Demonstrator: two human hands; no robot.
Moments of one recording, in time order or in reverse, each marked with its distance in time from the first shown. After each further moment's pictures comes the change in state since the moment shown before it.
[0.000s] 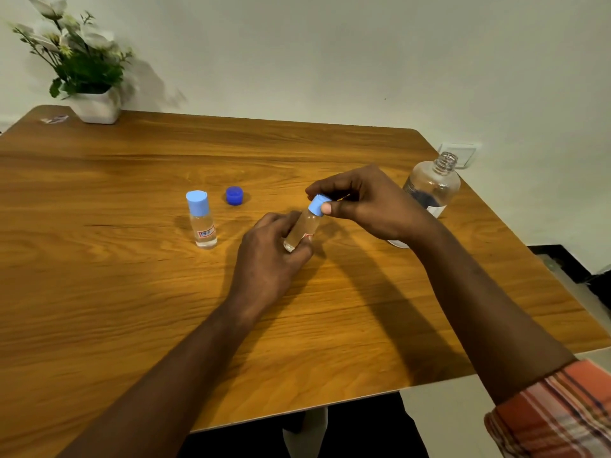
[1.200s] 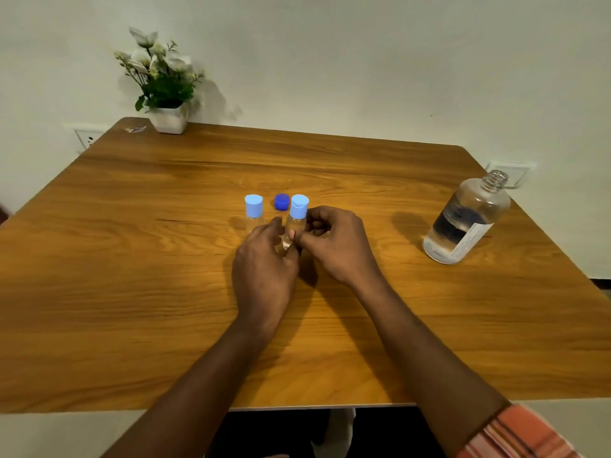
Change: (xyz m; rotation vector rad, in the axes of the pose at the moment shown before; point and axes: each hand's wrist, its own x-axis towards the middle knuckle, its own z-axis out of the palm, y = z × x) left_hand -0.020 -0.008 -0.036 0.218 0.345 -0.216; right_hand 0.017 -0.025 0.114 0.234 0.298 0.155
